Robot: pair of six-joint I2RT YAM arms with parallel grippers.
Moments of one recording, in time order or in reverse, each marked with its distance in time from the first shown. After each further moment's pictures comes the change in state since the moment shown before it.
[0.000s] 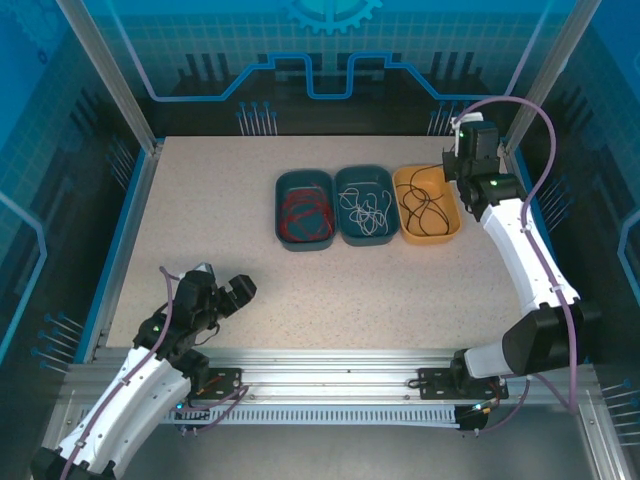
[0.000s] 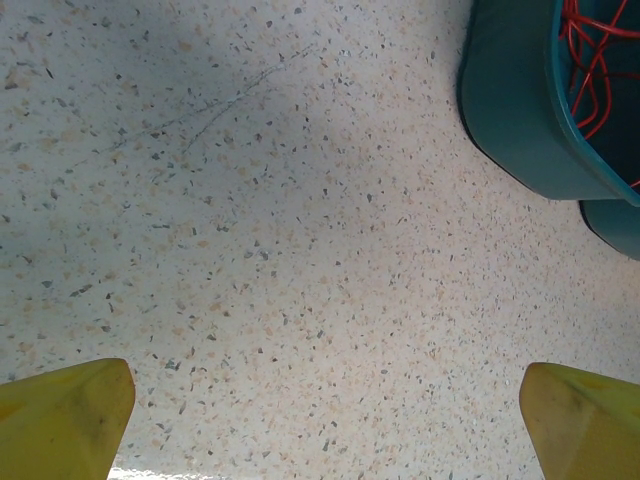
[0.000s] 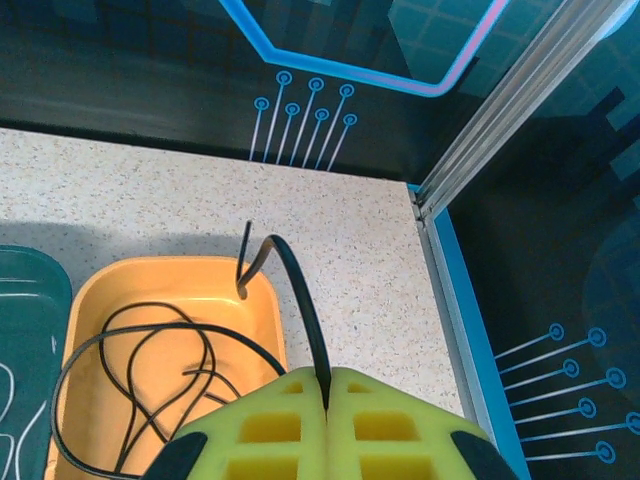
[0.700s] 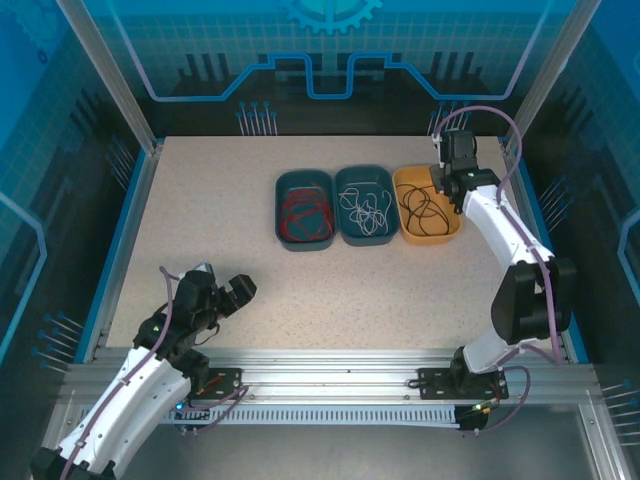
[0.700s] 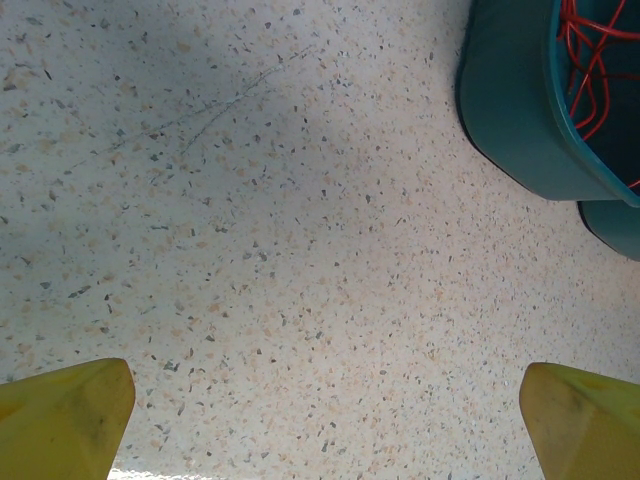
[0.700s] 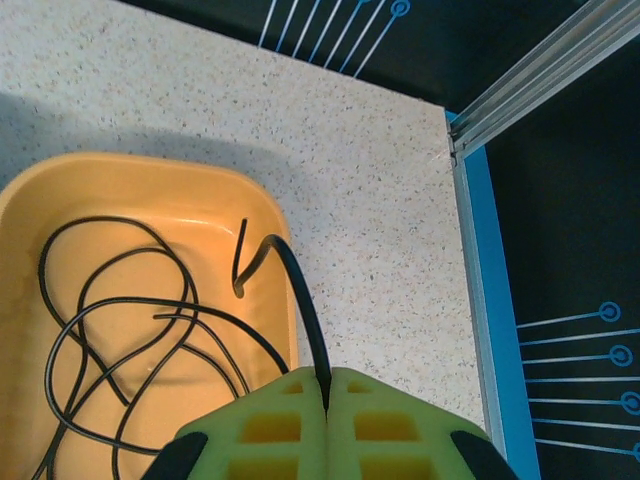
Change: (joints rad) left arm 0.000 0.000 0.000 0.003 0.000 0.000; right arm -0.002 0.200 -0.028 0.033 0.027 -0.076
